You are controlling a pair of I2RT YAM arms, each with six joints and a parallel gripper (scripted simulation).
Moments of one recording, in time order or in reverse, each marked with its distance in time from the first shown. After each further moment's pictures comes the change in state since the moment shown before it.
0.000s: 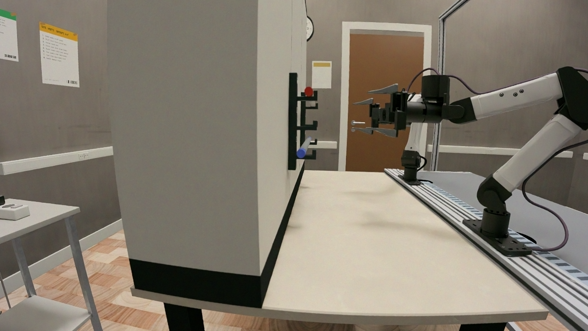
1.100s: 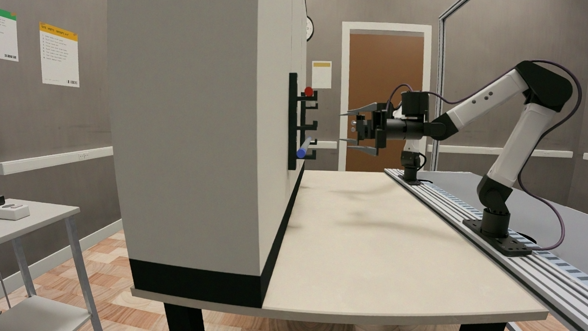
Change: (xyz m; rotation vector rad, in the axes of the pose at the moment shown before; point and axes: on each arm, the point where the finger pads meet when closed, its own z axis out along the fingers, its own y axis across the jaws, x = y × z) left arm 0.004 -0.054 0.053 0.032 0.013 0.021; right arm 0.006 0.046 0.054 -0.006 0.021 -0.005
